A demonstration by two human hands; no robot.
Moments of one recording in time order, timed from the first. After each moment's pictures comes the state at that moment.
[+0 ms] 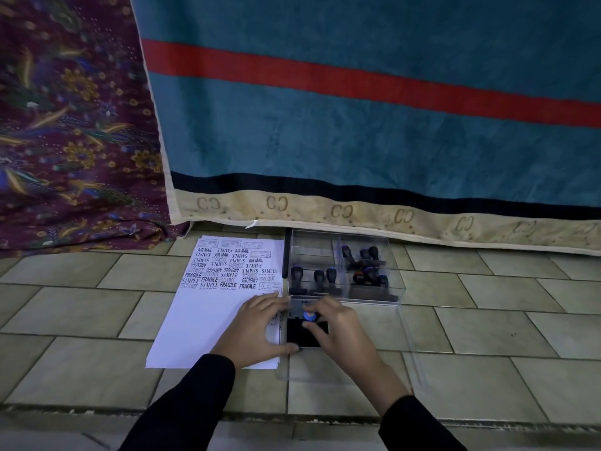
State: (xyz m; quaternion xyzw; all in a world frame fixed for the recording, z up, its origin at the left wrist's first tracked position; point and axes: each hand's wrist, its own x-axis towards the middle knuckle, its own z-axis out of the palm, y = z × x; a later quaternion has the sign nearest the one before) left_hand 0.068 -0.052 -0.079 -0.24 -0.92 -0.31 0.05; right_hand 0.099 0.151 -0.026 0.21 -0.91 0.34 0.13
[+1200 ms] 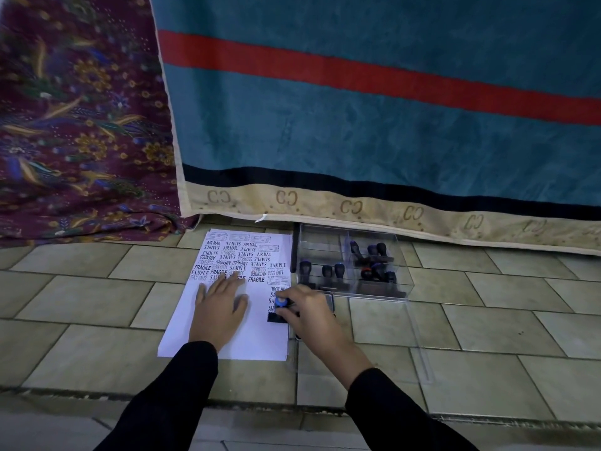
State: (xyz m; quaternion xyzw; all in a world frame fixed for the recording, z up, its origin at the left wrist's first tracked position) left_hand 0.053 -0.111 -0.093 -0.02 -0.96 -0.25 0.11; right_hand 0.086 0.090 -0.021 0.20 -0.90 0.38 0.07
